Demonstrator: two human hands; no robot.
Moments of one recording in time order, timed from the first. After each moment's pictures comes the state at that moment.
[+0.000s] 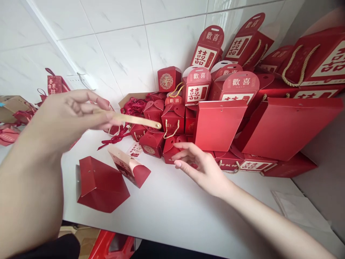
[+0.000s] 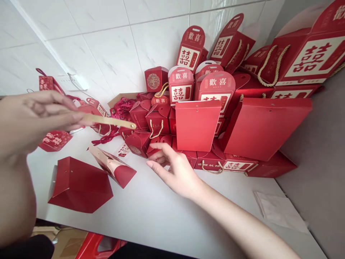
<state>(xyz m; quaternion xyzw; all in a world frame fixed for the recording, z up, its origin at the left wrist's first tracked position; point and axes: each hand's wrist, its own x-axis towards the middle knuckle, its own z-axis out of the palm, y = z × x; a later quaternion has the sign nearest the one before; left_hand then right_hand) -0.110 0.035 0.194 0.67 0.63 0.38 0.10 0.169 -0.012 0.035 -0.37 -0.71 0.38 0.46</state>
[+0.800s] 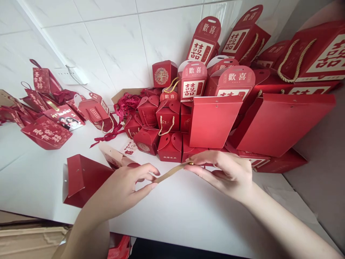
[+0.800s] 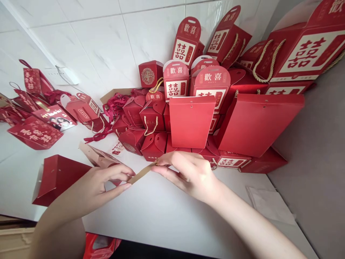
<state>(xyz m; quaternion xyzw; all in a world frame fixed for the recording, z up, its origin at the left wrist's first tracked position) -0.066 -0.028 0.080 0.84 0.47 0.15 0.21 0.206 -0.030 0.053 -0.30 -0.79 0.02 0.54</state>
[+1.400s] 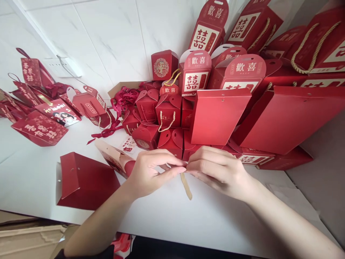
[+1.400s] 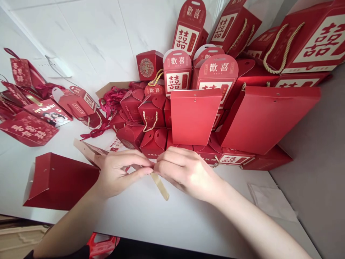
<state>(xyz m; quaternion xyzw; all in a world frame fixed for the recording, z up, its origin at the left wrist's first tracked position) -0.012 0.003 0.055 0.83 0.29 0.40 0.27 0.211 -0.019 0.048 -0.24 -0.87 0.07 0.42</state>
